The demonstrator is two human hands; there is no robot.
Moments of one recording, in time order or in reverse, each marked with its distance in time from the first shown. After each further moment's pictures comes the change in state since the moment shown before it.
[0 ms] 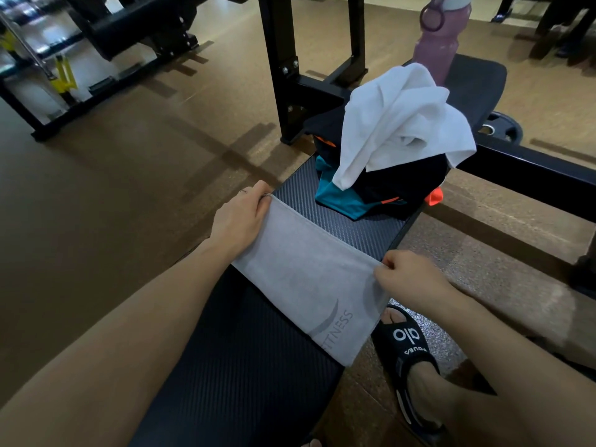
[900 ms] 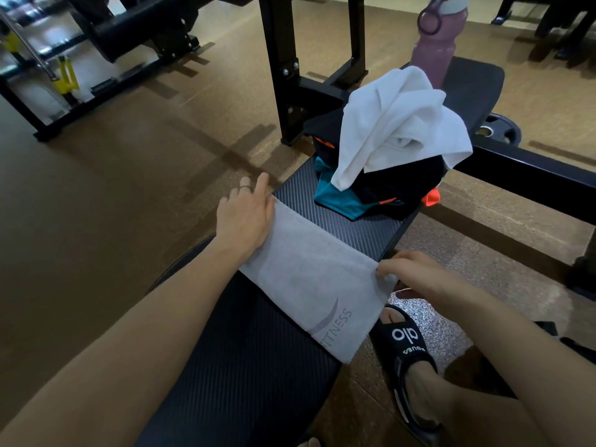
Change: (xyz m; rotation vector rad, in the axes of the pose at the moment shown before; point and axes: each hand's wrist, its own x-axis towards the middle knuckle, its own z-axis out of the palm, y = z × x) left_hand -0.004 0.027 -0.003 0.377 0.054 -0.067; right_hand 0.013 0.027 -0.006 0.518 -0.211 0.171
